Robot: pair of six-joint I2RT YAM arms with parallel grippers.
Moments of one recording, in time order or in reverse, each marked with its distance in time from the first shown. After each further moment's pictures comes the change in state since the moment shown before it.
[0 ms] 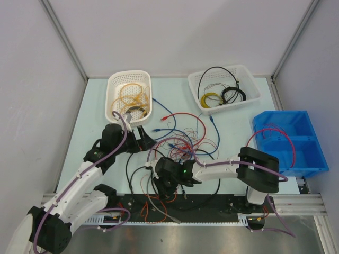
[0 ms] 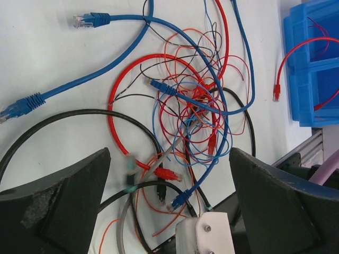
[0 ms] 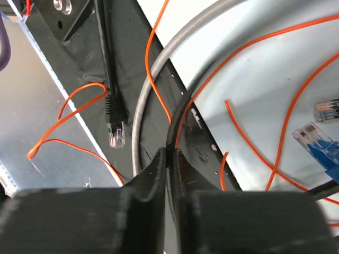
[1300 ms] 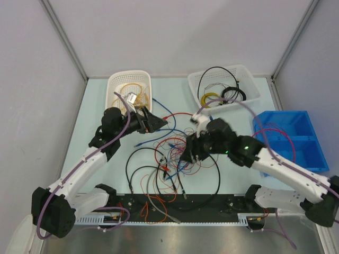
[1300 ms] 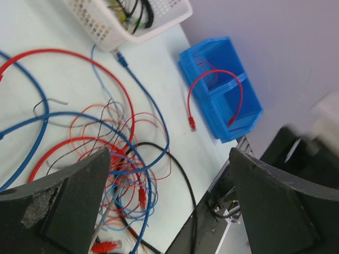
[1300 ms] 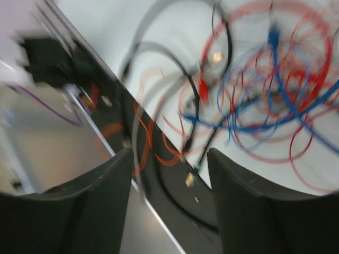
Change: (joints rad) left arm -0.001 0.204 0.155 0.443 0.249 -0.107; right arm -0.445 -0.714 0.093 -0.397 0.058 -0.079
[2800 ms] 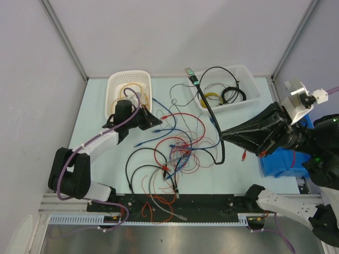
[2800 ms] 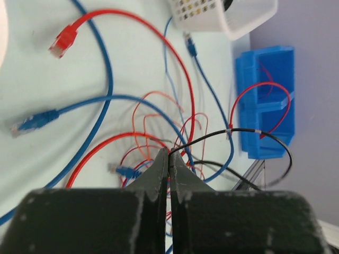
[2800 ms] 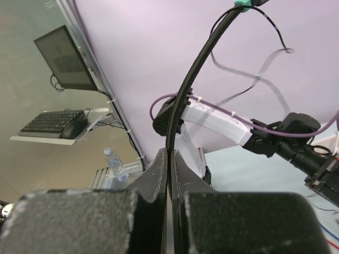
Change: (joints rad) left arm 0.086 0.385 0.097 -0.031 -0.029 -0.042; right arm -0.059 -0.179 0.560 0.159 -0.358 0.036
